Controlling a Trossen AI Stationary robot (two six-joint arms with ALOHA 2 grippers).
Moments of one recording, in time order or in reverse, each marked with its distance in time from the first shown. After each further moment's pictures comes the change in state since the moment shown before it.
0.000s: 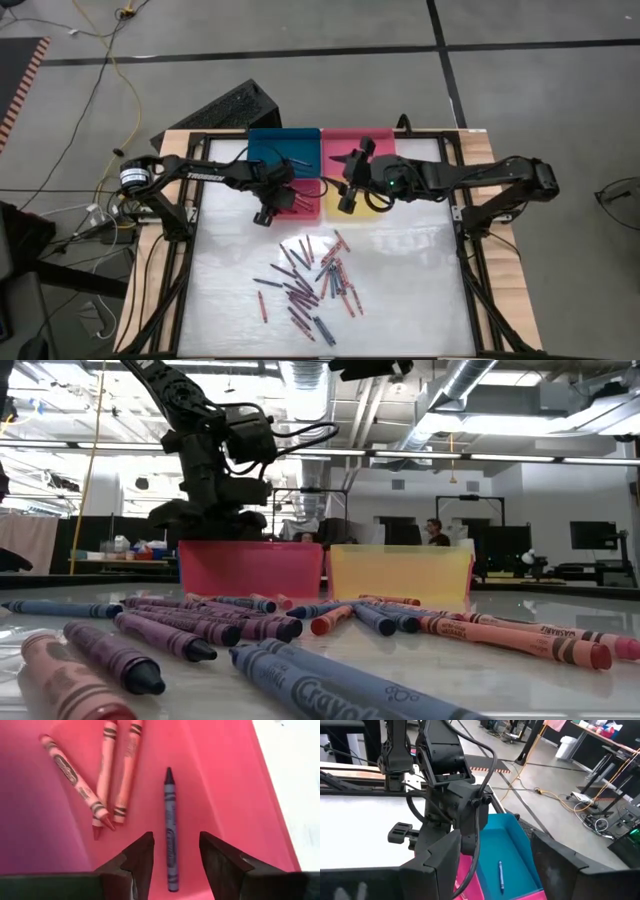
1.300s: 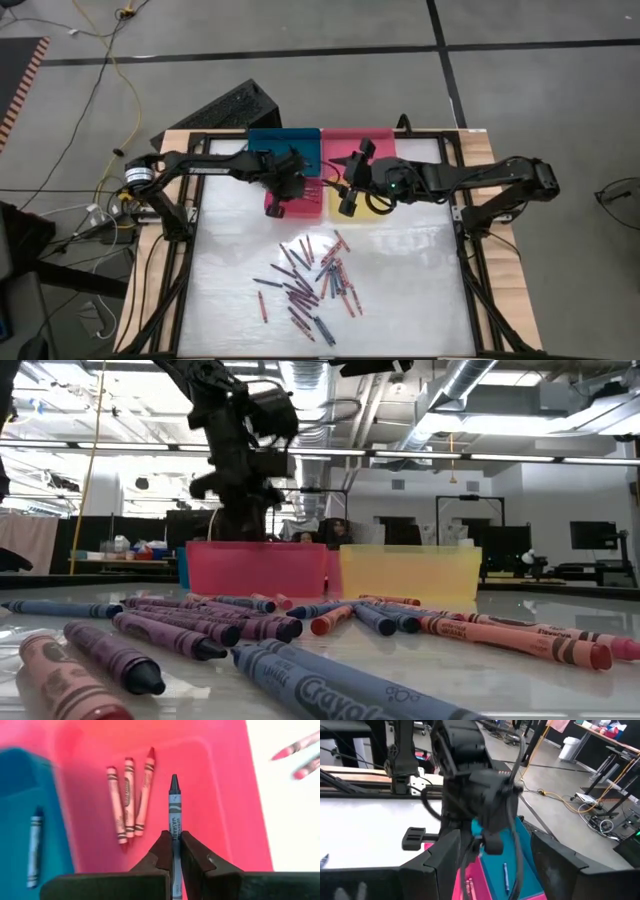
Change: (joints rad) left arm 0.001 0.009 0.215 -0.128 -0.044 -0.106; right arm 0.023 -0.010 0.000 0.003 0.000 0.016
